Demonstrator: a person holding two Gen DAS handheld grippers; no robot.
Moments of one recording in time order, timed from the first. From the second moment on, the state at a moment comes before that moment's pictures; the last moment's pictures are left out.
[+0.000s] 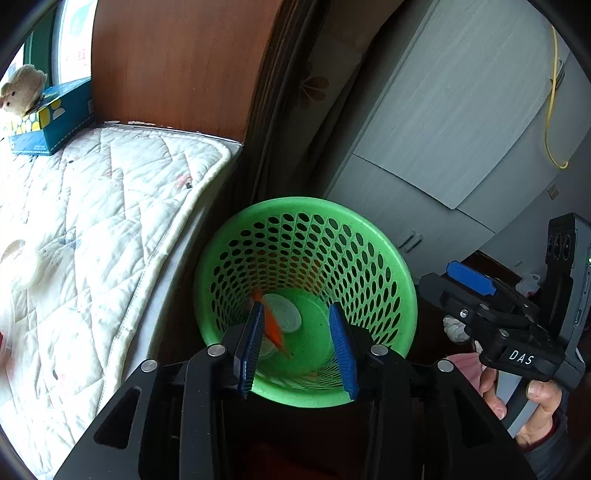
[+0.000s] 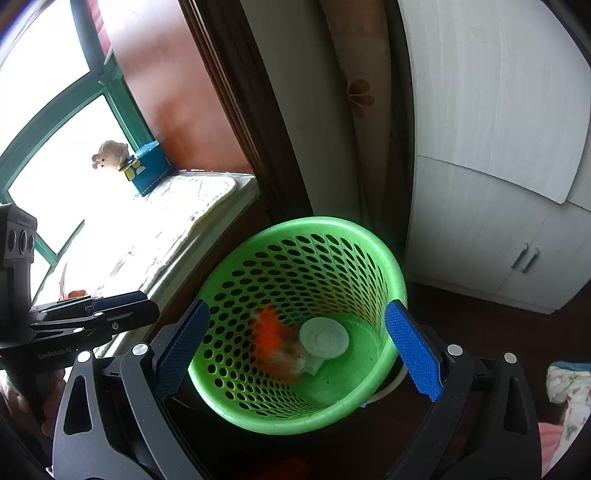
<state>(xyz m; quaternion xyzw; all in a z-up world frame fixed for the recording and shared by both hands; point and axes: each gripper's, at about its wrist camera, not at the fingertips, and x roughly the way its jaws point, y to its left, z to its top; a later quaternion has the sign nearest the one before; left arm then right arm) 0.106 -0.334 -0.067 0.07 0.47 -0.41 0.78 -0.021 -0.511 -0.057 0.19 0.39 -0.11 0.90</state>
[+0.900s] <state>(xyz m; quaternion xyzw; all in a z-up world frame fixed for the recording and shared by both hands) 0.198 -0.084 0.001 -0.01 0.43 -0.18 0.88 0.059 -0.394 -0.036 0.15 0.40 0.02 0.90</state>
